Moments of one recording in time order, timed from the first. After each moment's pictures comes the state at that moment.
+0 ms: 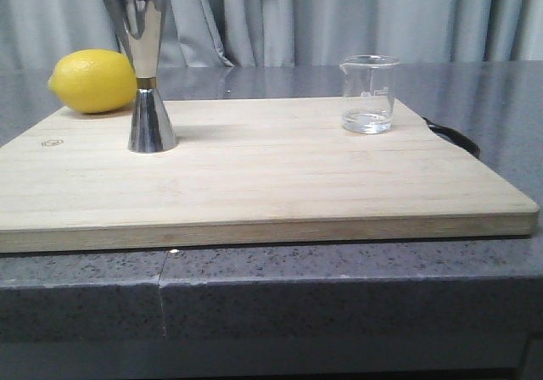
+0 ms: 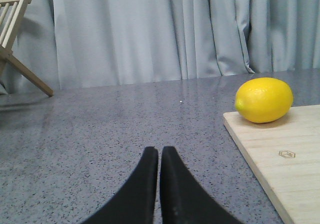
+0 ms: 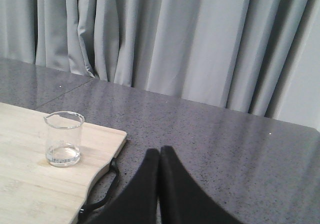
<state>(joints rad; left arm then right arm) -0.01 0.05 0.00 0.01 -0.04 0.05 0.15 0.23 -0.20 0.14 -0.04 -0.35</state>
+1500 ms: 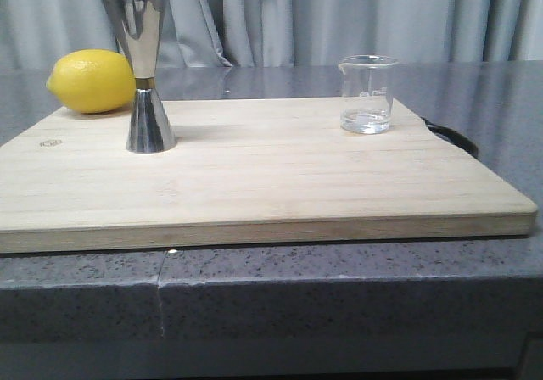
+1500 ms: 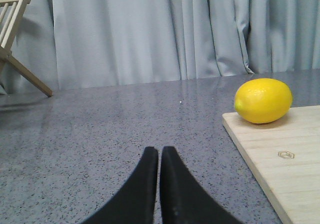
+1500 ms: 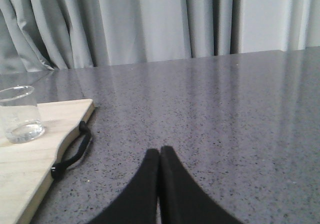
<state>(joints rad) -0.01 0.05 0.00 0.01 -0.04 0.05 -0.04 -0.01 0.02 0.13 0.03 -0.07</state>
